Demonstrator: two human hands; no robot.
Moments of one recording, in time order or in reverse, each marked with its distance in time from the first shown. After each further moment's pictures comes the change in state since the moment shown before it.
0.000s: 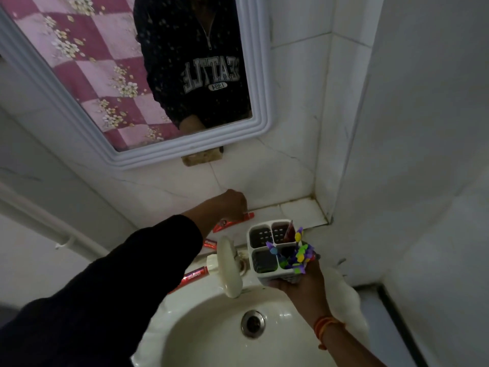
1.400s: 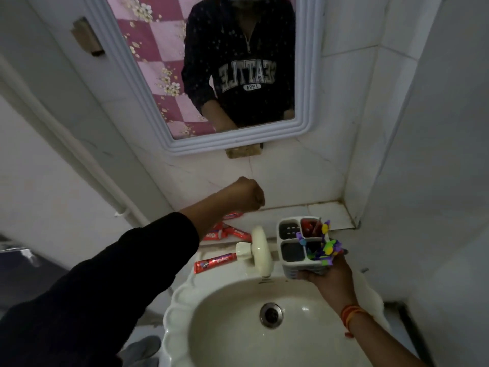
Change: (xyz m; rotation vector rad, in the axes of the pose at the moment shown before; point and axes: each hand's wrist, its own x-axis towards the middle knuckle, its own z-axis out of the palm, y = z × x) left_hand -0.099 -0.019 -0.019 -0.358 0.237 -0.053; right_hand 0.002 -0.010 -0.005 -0.086 0.052 -0.178
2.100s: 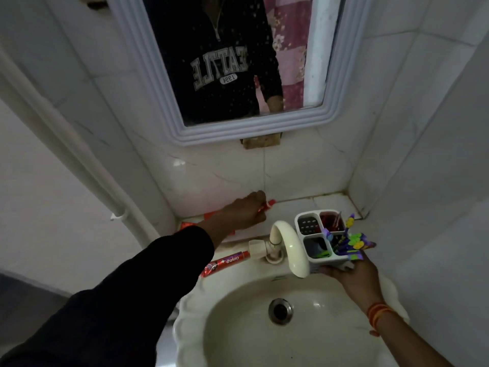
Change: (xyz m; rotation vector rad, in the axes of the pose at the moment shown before) left_hand 0.027 -0.089 0.083 -0.055 0.008 0.206; right_hand -0.014 -0.014 0.012 -0.077 0.168 0.076
